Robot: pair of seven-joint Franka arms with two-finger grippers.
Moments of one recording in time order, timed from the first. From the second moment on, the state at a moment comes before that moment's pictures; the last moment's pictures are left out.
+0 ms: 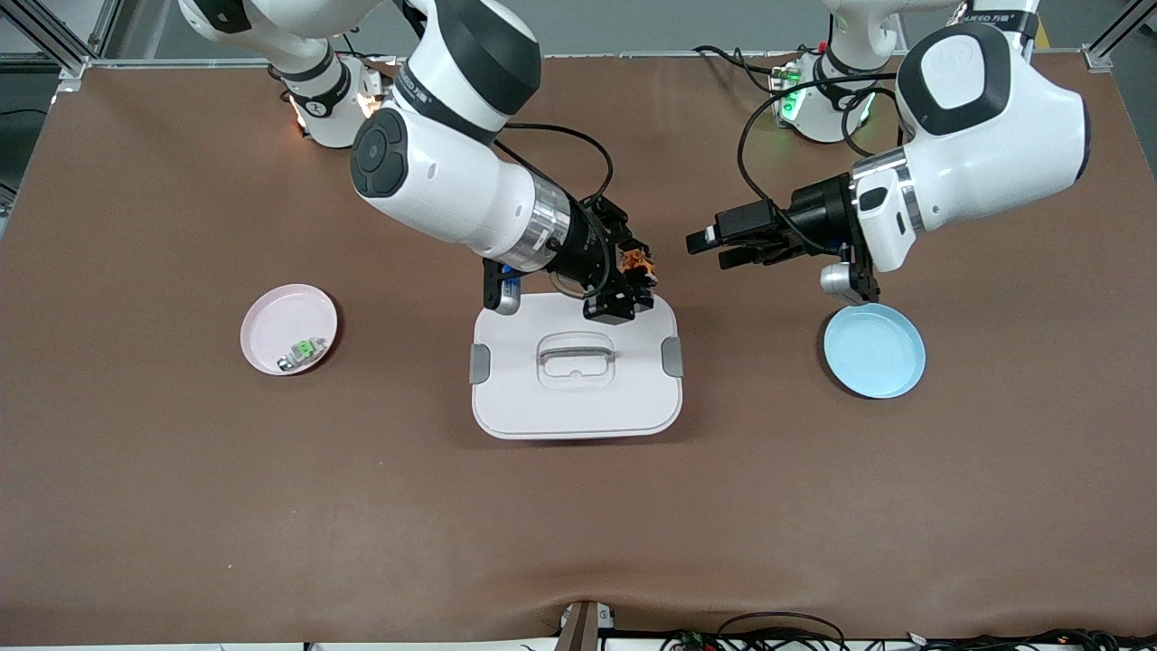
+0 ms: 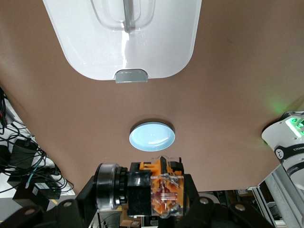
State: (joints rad) left arm 0.07 0.04 -0.43 -1.89 -1.04 2.08 -0.06; right arm 0.66 0.64 -0.01 -0.98 0.62 1.98 2.07
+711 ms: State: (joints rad) left arm 0.00 0.13 -0.45 -1.82 -1.04 2.15 -0.06; right arm 0.66 0.64 -0.01 -0.97 0.62 2.00 2.08
